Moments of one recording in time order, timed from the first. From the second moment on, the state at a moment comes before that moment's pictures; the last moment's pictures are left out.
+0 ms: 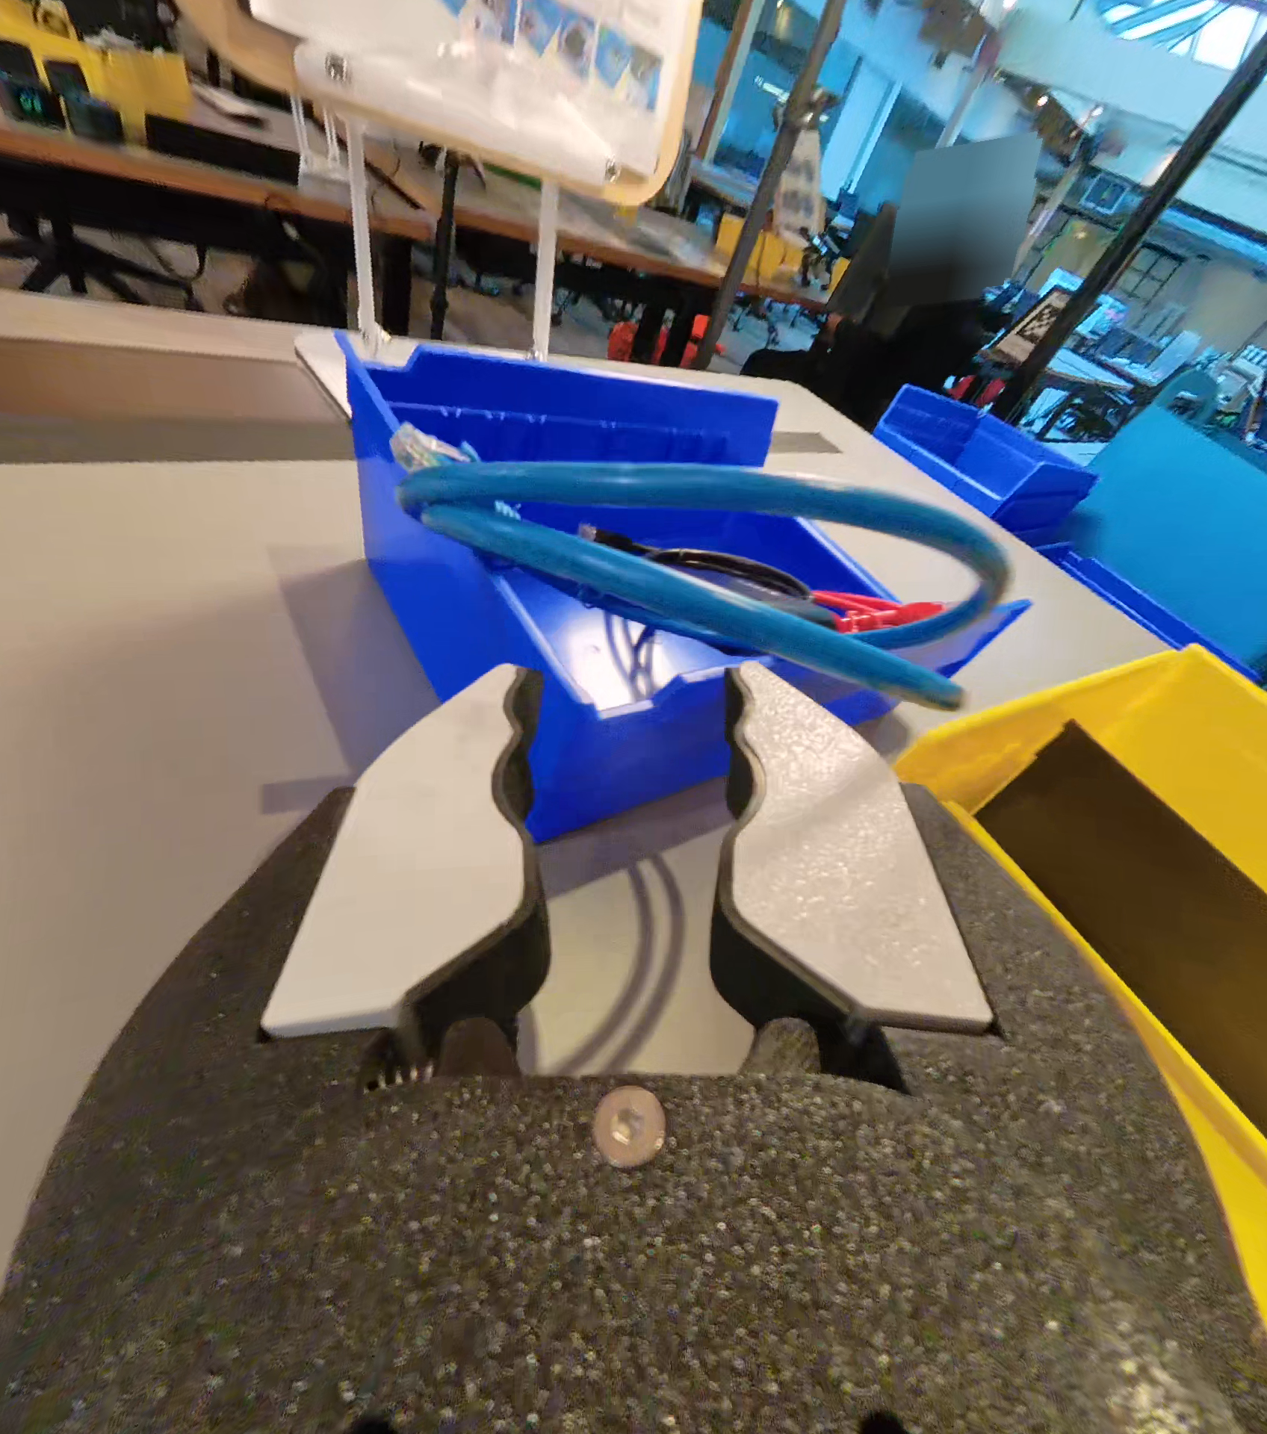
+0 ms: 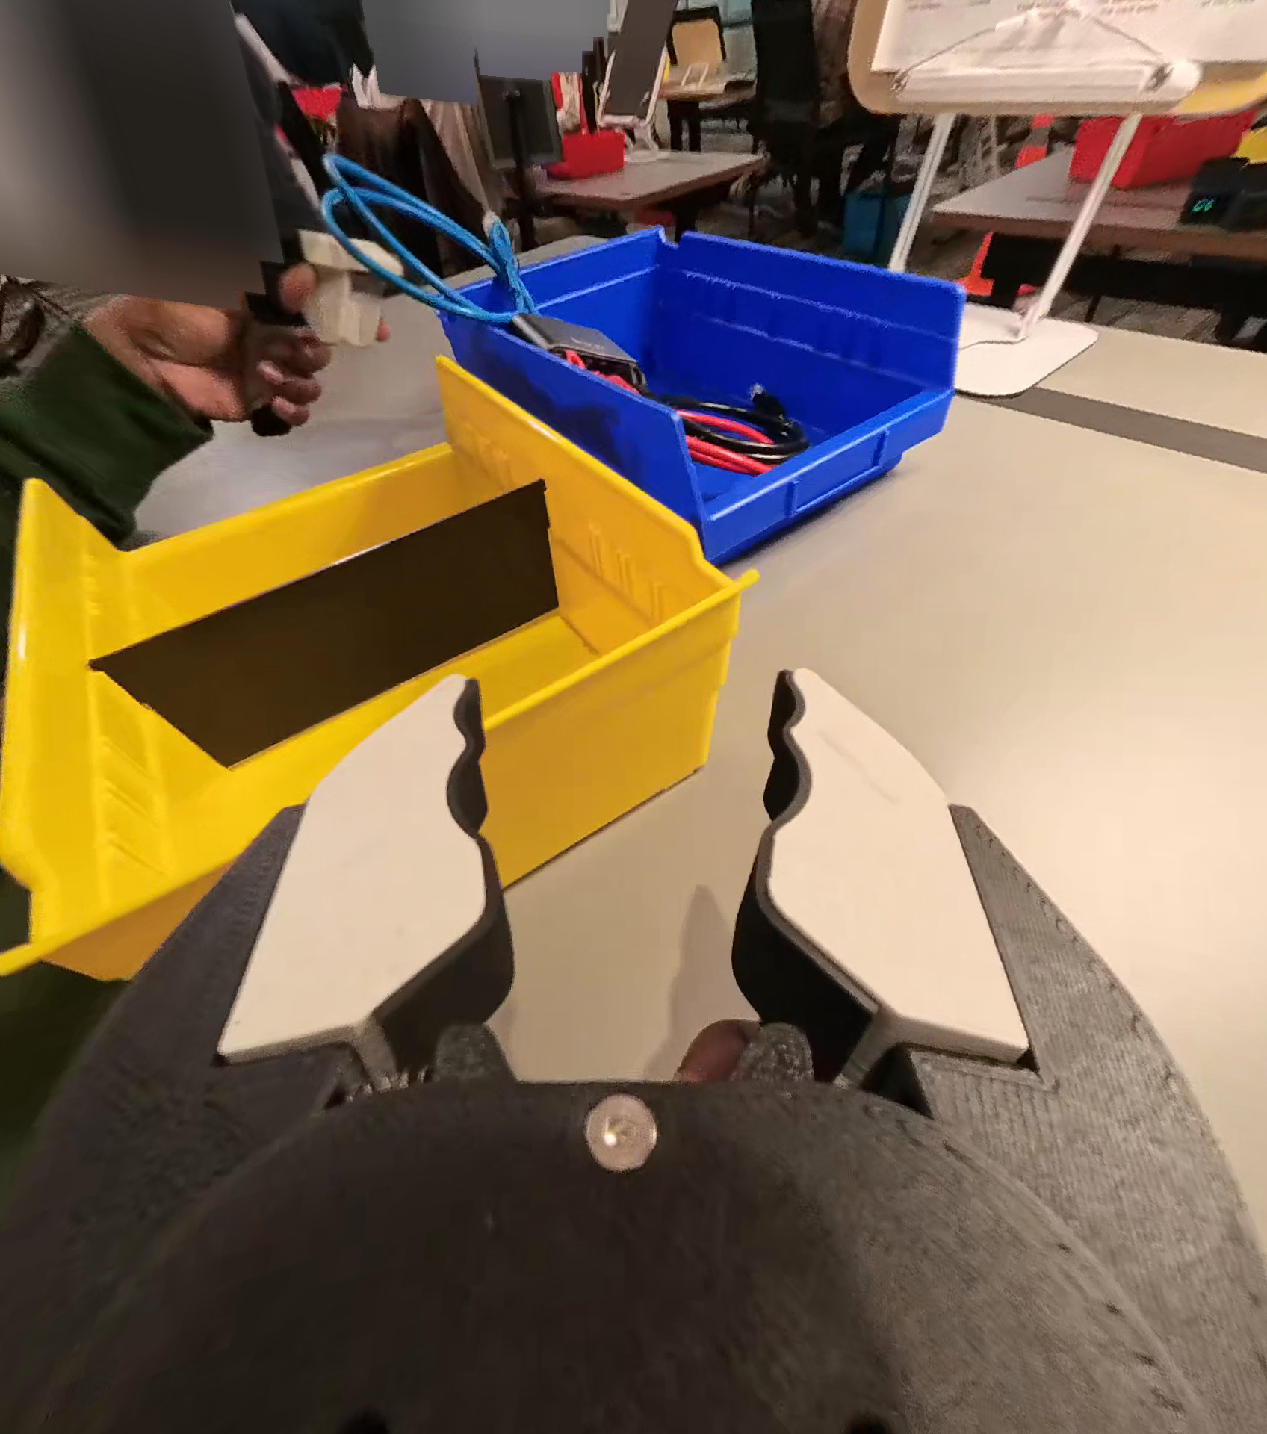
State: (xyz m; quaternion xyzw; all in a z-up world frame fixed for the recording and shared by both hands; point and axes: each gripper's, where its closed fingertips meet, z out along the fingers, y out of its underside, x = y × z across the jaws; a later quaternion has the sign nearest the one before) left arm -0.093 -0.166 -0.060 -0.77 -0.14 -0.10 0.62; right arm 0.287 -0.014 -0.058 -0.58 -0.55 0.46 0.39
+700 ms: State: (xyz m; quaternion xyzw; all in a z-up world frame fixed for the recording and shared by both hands) left arm -0.130 -0.155 -0.092 -0.82 -0.12 0.02 0.56; right arm 0.257 0.005 -0.081 -0.57 -0.66 0.34 0.34
